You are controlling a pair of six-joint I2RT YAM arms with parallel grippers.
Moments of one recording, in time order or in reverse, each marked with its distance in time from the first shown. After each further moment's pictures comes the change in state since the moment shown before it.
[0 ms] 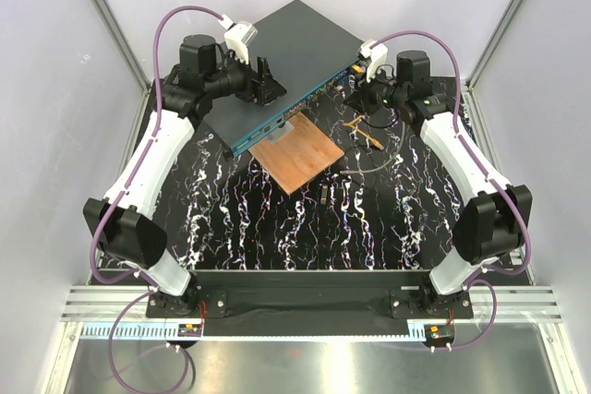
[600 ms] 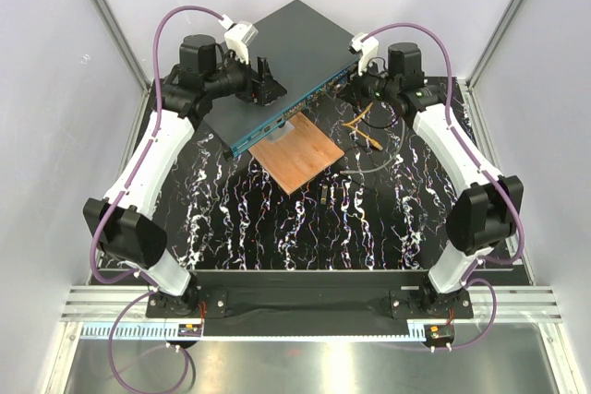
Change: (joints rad) left arm 0.000 0.000 0.000 0.001 0.007 0.000; right arm 0.031 0.068 0.099 -0.025 0.003 -0.006
